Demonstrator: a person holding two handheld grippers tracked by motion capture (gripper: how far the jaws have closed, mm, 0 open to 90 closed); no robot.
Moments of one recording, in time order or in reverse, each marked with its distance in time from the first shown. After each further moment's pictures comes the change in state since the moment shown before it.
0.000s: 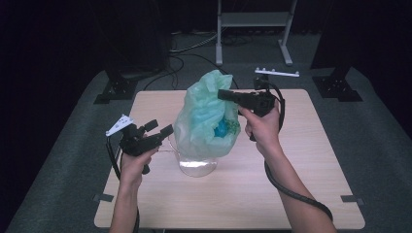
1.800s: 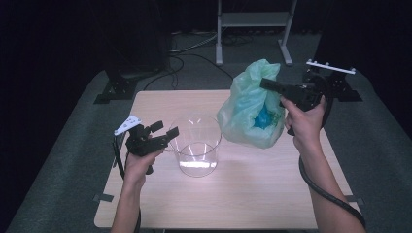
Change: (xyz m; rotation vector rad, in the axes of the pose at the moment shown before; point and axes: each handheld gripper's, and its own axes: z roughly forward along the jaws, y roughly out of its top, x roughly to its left) left arm -0.006 -0.005 0.012 0.051 -0.013 0.038; right arm -0.032 0.021 -0.087 -0.123 -0.144 0.033
